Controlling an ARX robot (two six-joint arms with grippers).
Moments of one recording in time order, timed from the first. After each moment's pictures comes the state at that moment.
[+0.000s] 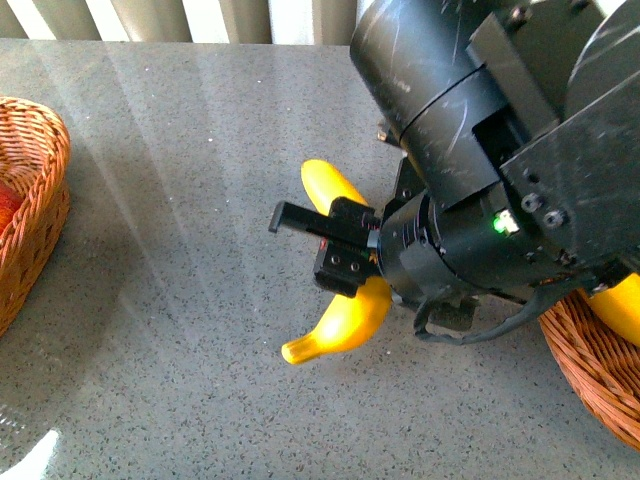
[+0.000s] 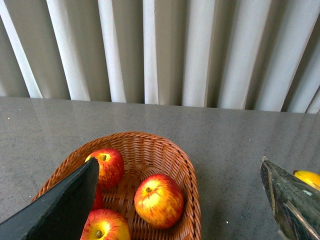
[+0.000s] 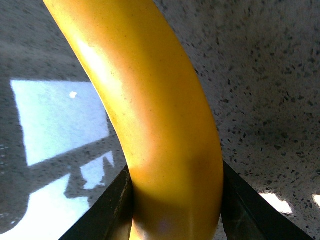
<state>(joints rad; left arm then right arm) 0.00 0.02 0.01 0.00 0.00 -0.01 0.65 1.89 0.92 -0.01 0.08 0.77</state>
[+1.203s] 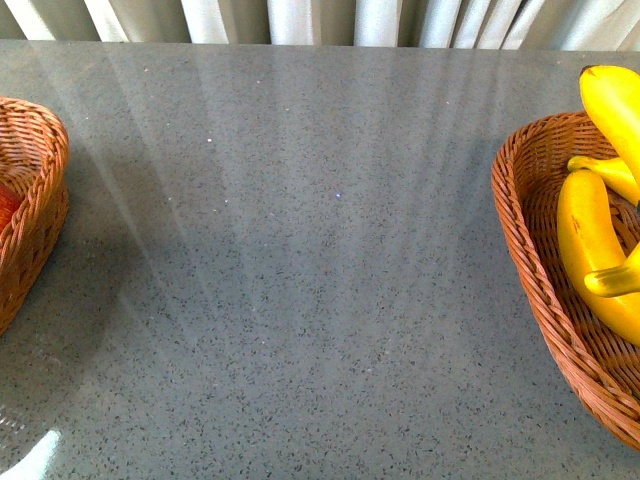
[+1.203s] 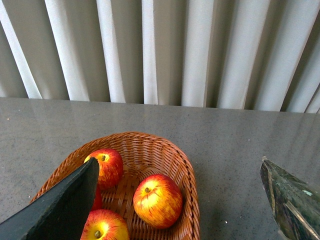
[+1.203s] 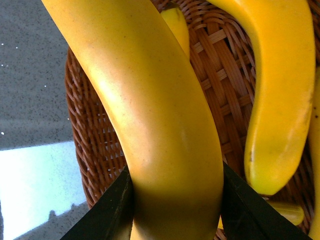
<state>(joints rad) 0.00 0.02 0.01 0.00 0.00 -0.01 0.02 1.41 0.62 -0.08 -0.11 0.42</state>
